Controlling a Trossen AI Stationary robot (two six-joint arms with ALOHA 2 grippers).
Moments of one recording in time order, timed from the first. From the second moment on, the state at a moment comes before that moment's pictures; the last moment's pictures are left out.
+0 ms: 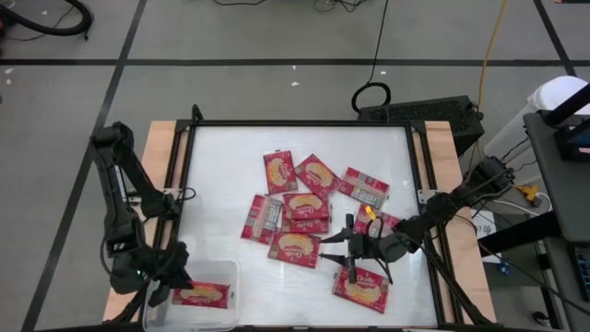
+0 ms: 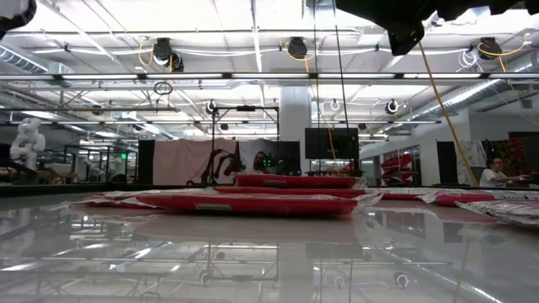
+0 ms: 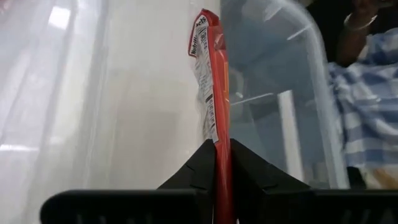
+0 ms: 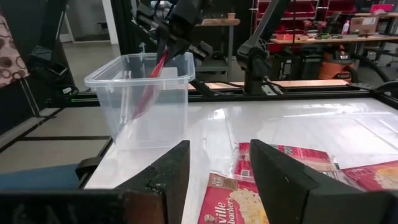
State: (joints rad) left arm -1.28 1.05 0.71 -0.49 -0.46 -1.33; right arm 0.59 1.50 0.58 0.79 0.58 0.15
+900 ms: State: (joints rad) left arm -1.27 1.04 0.71 -0.60 -0.42 -1.40; right arm 0.59 1.50 0.58 0.79 0.58 0.16
